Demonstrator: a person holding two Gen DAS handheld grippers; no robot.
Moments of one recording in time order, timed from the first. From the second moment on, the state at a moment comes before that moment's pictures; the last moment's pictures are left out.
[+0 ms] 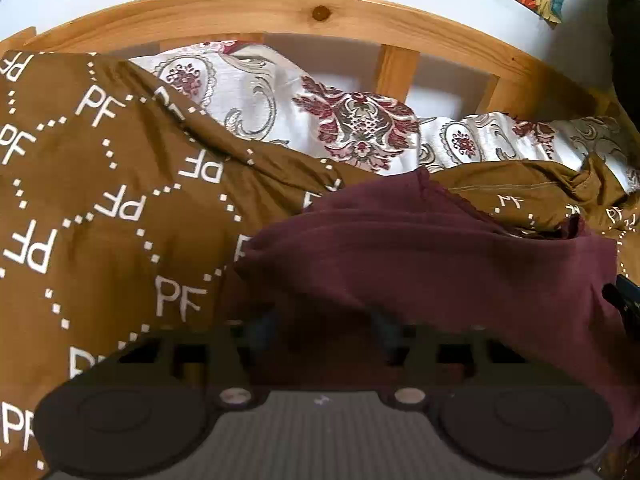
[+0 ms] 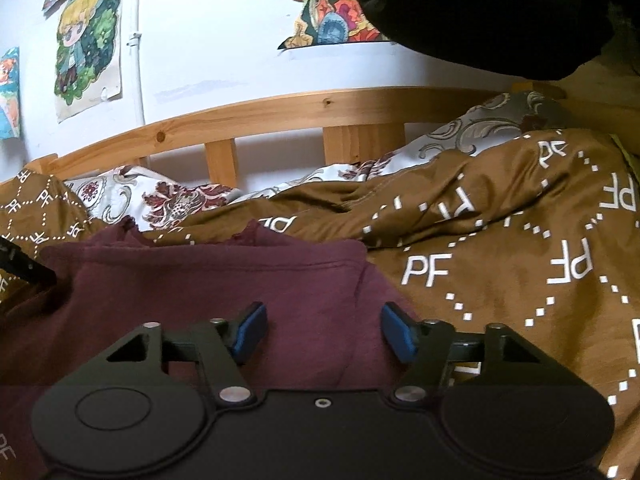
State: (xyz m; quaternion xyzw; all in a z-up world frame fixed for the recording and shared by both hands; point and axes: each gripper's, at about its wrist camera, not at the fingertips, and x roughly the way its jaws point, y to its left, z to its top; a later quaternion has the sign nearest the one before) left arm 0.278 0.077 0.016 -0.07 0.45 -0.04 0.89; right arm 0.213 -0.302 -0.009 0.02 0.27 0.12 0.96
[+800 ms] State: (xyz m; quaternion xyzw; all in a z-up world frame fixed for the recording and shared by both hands) left arm 0.260 0.073 0.016 -0.03 0.40 0.04 0.91; right arm 0.208 -0.312 -0.006 0.04 0.27 0.05 0.96
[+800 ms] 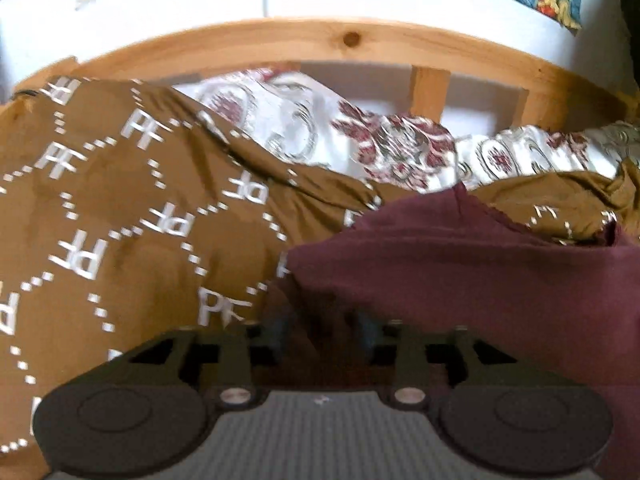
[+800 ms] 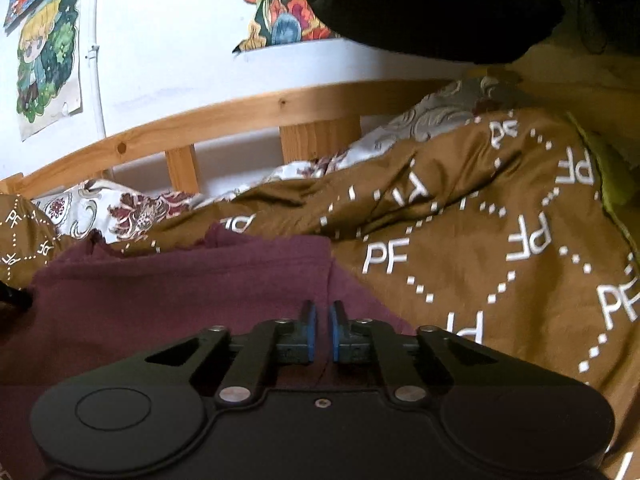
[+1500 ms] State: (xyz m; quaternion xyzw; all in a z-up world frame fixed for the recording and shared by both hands) left arm 0.160 0.101 0.021 -0.14 0.40 0.02 0.91; right arm 0.143 -0.274 0.035 -0.01 0.23 0.04 0.97
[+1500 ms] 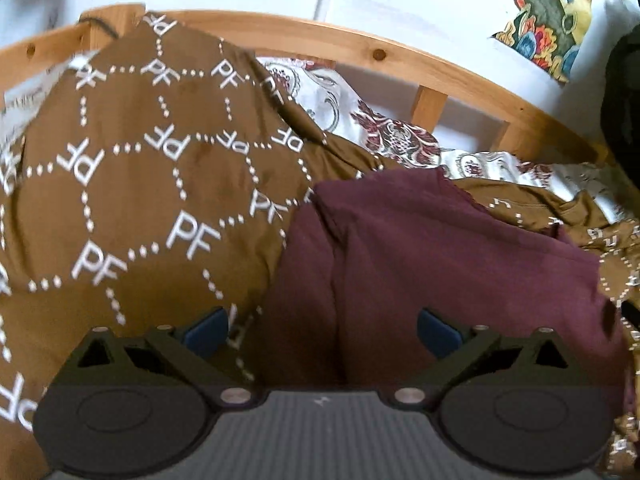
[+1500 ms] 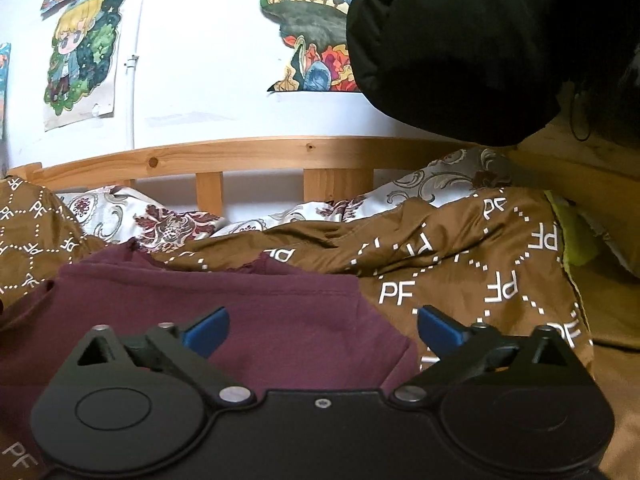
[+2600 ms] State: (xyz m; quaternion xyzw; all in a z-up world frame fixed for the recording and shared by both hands) left arm 0.134 0.113 -0.016 -0.15 0.45 0.03 0.88; right arm 0.102 -0.182 -0.020 -0.11 0.33 0.10 0.93
